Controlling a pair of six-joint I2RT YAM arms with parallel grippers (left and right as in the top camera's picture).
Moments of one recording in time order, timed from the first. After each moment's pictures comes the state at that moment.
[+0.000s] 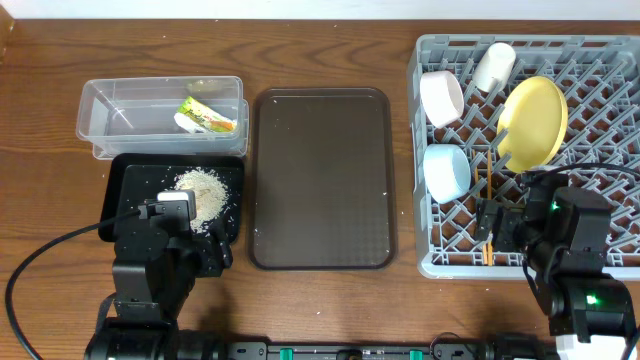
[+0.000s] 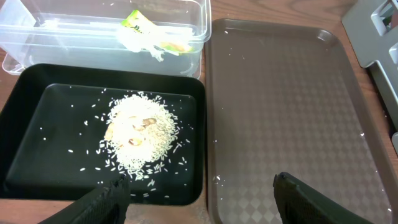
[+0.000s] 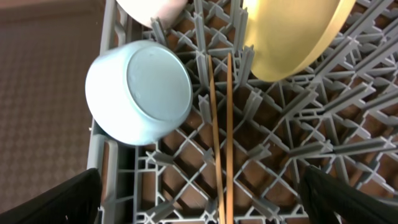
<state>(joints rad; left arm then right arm) -0.06 0.51 0.72 -0.86 0.04 -0.15 -0.04 0.76 0.74 -0.78 -0.06 0.10</state>
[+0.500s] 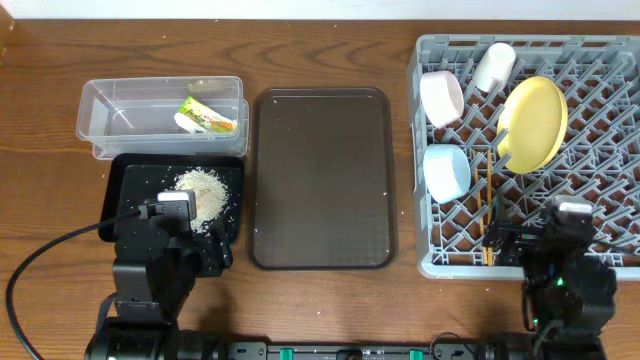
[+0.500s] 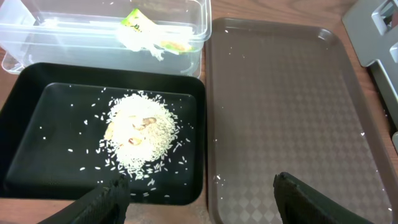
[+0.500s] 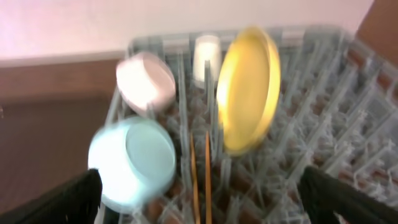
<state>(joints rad) -0.06 0.51 0.71 -0.86 0.04 -0.15 -0.02 0.31 0.45 -0.42 0.04 0.07</state>
